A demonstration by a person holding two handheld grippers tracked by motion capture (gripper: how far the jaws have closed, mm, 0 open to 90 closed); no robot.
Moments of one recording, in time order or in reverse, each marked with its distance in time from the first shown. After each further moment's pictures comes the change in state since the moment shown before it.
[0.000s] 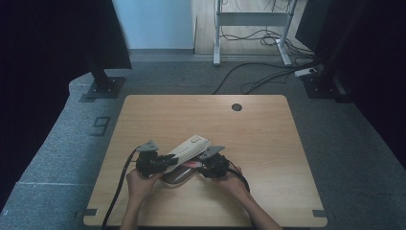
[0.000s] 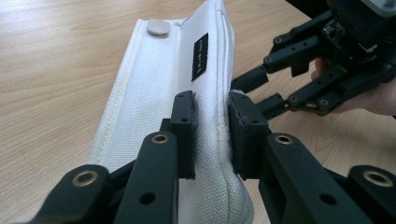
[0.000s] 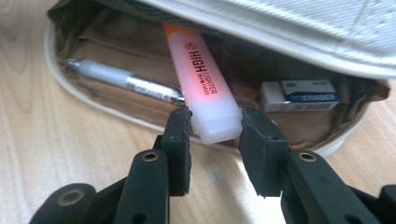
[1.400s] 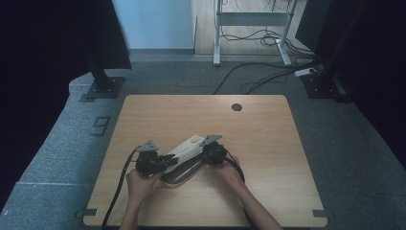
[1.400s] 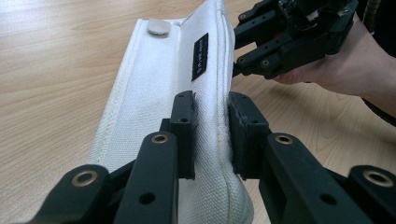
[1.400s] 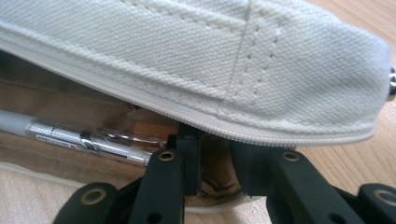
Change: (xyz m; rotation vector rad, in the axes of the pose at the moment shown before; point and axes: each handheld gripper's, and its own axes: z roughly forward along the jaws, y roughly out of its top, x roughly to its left) left arm 0.001 0.000 0.000 0.001 -0.001 0.003; right arm -0.033 0.017 0.021 -0.001 -0.098 0.047
